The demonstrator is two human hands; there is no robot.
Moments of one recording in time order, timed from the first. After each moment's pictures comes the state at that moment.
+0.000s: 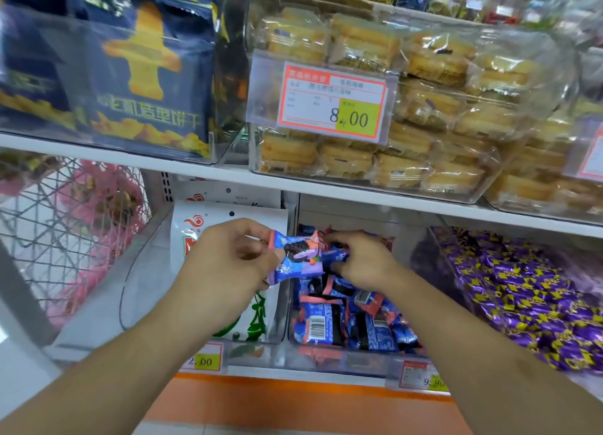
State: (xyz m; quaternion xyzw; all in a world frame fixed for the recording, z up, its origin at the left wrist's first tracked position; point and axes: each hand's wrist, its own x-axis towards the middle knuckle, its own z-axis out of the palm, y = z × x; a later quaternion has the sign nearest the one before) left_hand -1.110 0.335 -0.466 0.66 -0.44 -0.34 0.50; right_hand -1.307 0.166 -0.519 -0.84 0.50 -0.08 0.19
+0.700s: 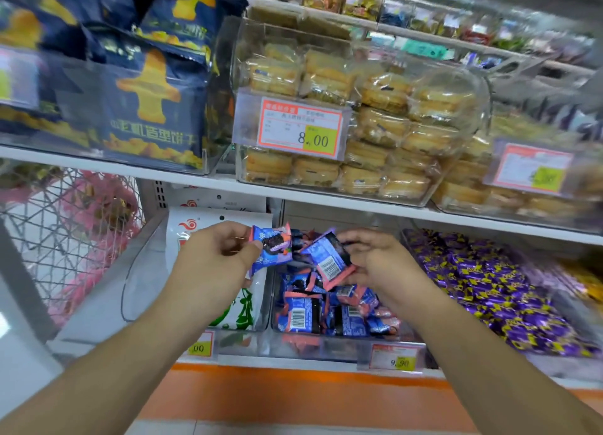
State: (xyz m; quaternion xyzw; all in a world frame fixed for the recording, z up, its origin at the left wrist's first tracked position) left_hand -1.122 0.351 -0.452 0.67 -0.40 -0.33 0.53; right_hand -1.344 0.245 -0.458 -0.57 0.49 -0.35 0.56
